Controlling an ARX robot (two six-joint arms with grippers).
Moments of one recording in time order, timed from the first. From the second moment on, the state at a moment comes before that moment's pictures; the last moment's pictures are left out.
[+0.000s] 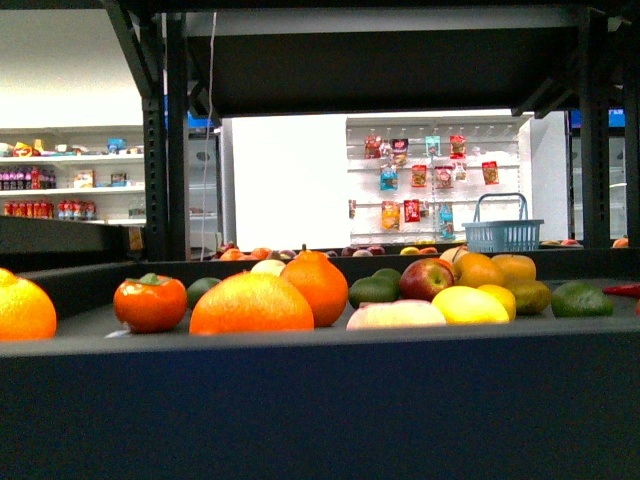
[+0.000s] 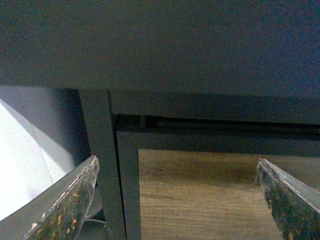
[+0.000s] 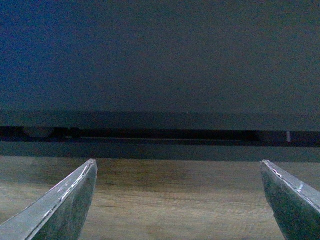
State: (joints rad) left arm 0.00 0.00 0.01 0.00 0.00 0.00; right arm 0.00 0.00 0.02 0.00 0.00 0.00
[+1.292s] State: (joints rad) left arm 0.00 0.00 0.01 0.00 0.00 0.00; right arm 0.00 0.00 0.02 0.00 0.00 0.00
